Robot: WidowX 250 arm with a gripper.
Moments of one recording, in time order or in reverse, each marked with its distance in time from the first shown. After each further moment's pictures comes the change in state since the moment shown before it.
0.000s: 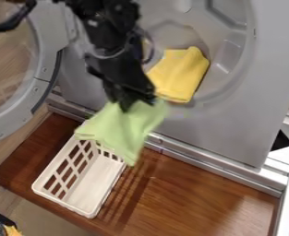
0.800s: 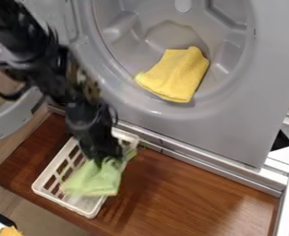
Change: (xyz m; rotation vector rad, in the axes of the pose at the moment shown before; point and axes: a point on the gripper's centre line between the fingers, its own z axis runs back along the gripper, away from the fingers) arm -0.068 0.016 -0.102 -0.058 0.122 0.045
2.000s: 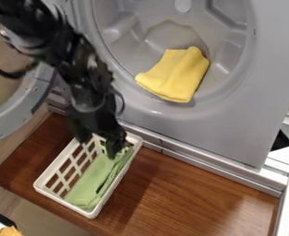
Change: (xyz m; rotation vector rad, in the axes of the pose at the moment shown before) arm 0.022 0.001 0.042 0.088 -0.008 0.006
